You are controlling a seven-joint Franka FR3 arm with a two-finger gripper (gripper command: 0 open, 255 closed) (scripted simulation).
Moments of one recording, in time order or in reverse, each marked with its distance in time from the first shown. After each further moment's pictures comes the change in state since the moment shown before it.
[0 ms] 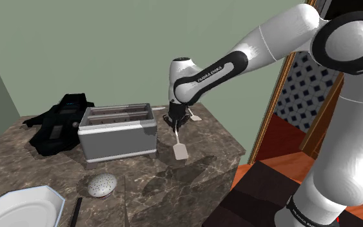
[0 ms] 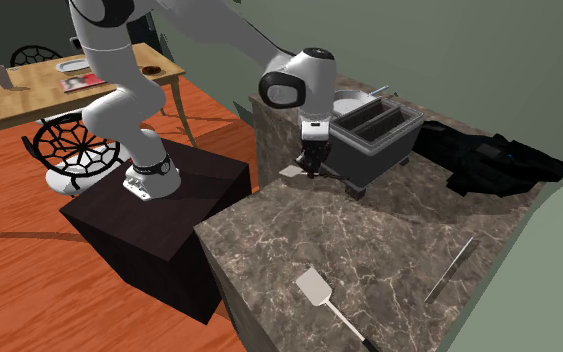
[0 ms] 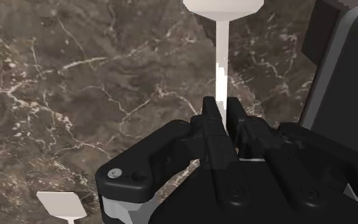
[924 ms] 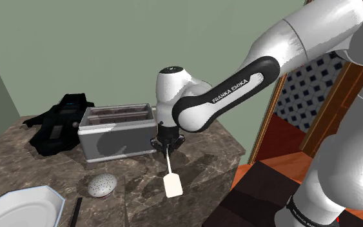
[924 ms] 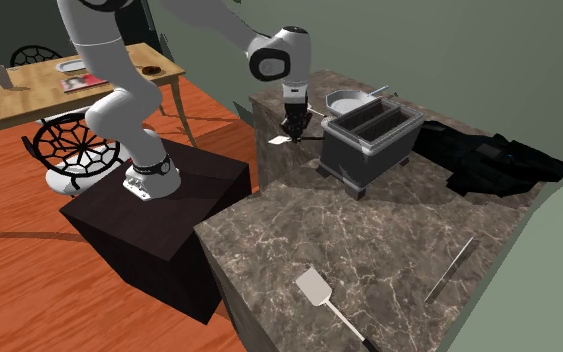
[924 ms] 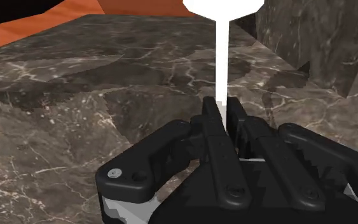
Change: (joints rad) arm 0.168 -0.158 0.150 -0.192 0.026 0.024 0.306
